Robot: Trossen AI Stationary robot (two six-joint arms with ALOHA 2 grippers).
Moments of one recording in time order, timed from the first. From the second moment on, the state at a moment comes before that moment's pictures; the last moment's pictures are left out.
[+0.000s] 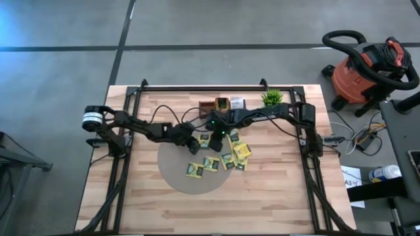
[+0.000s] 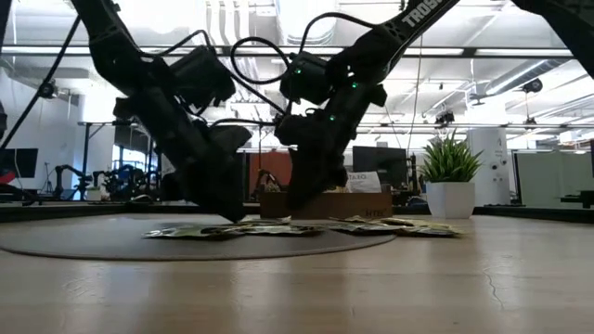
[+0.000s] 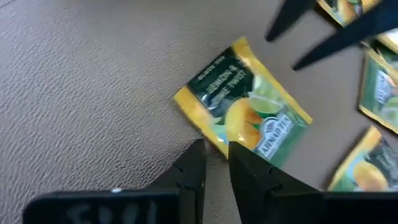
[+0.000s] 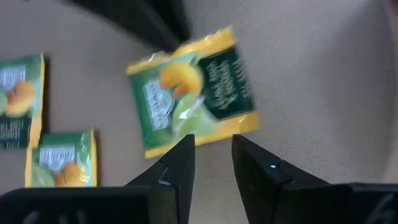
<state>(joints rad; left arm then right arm) 0.12 1.60 0.62 0.16 -0.08 -0.68 -0.20 2.05 1.36 -0.37 -0.18 0.22</state>
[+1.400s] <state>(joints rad) 0.10 1.72 0.64 0.30 0.04 -0.62 -0.26 2.04 1.31 -0.28 -0.22 0.52</state>
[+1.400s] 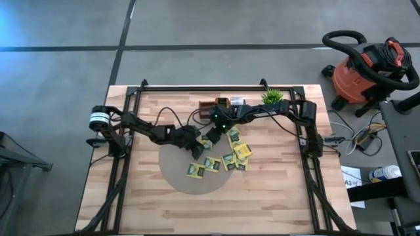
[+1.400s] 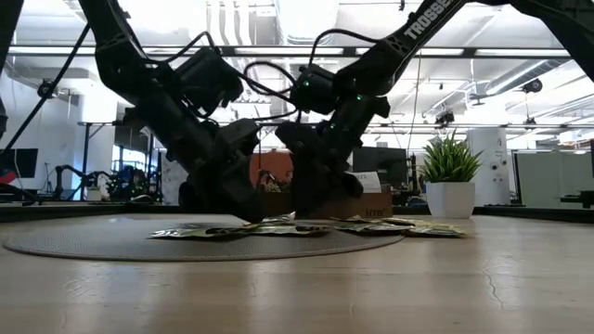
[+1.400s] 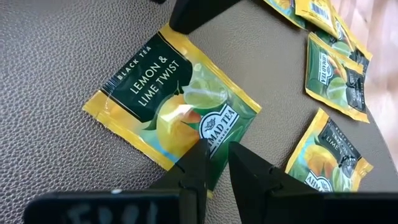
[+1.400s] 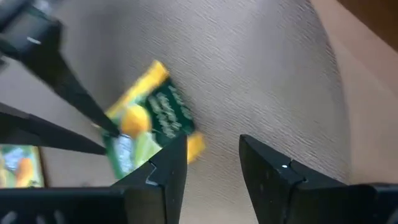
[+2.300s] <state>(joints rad) 0.10 1.72 0.64 0.33 0.02 -0.60 -0.24 2.09 1.35 -0.24 -0.35 0.52</state>
